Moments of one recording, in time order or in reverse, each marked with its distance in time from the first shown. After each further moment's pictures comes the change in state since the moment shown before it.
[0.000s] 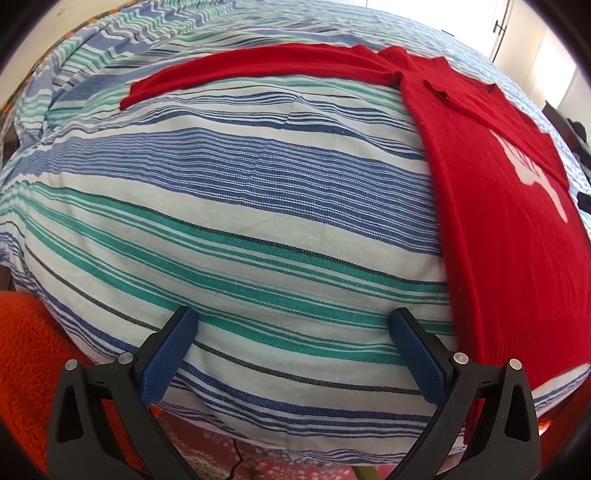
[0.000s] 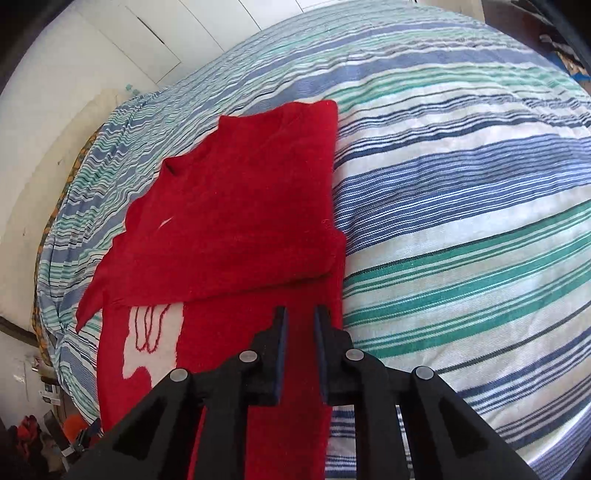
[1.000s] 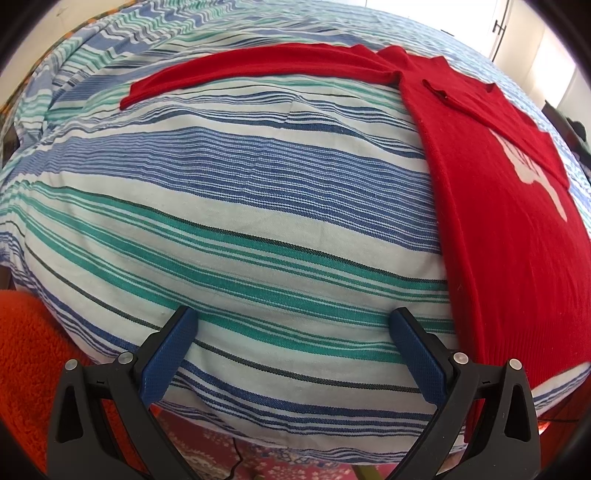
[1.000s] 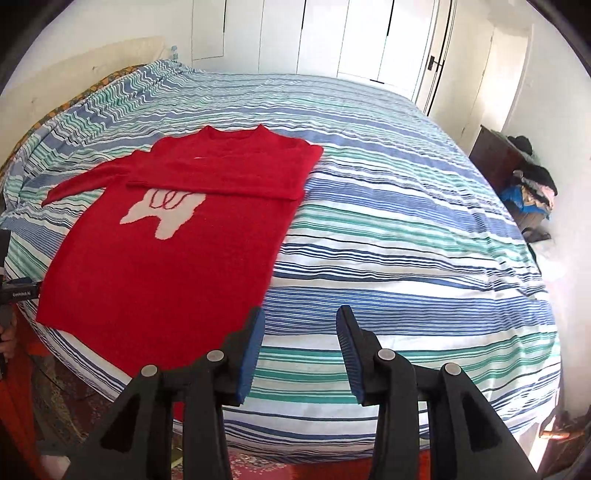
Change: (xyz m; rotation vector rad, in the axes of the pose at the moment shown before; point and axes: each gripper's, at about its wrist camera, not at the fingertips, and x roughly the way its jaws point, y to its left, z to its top) left arm -0.001 0.000 -0.001 0.001 -0.002 0.001; right arm -0.144 0.037 -0.148 -0.393 -0.197 -0.376
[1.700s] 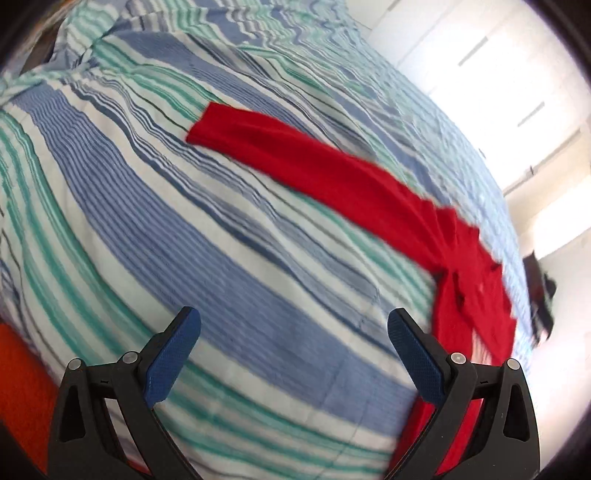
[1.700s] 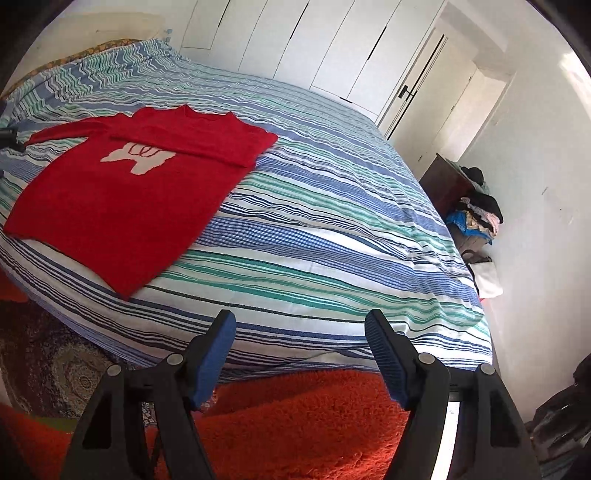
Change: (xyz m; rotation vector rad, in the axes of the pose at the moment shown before) left arm -0.002 0.138 0.109 -0.541 -0.098 -0.272; right arm -0.053 -0.007 -0.080 -0.121 -0.047 -0.234
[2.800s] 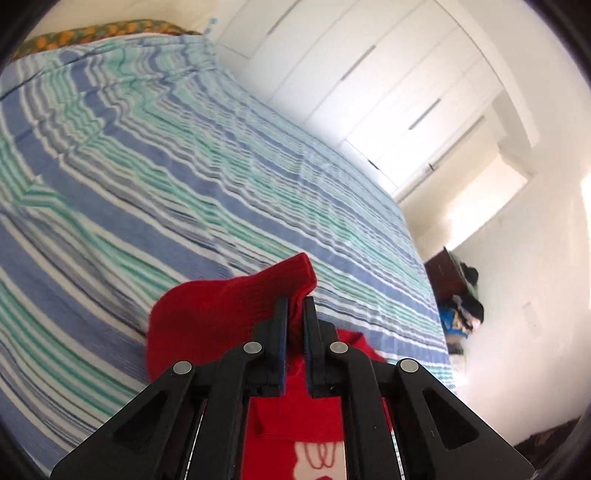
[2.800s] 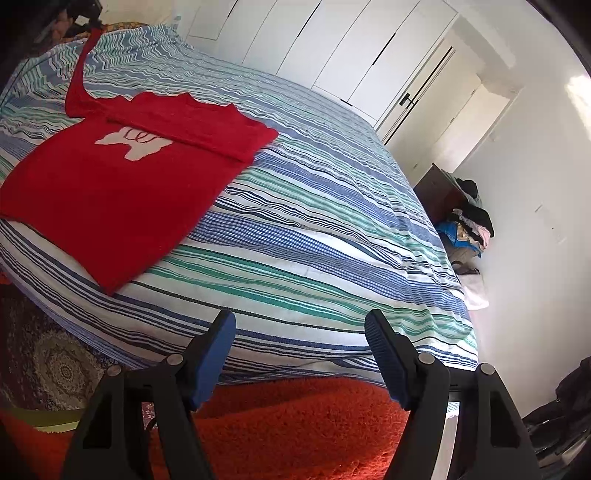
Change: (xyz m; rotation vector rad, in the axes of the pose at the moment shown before) left arm -0.013 -0.274 0.088 0.326 -0.064 -0.372; right arm 0.009 0.006 0.003 -0.051 0.012 -0.051
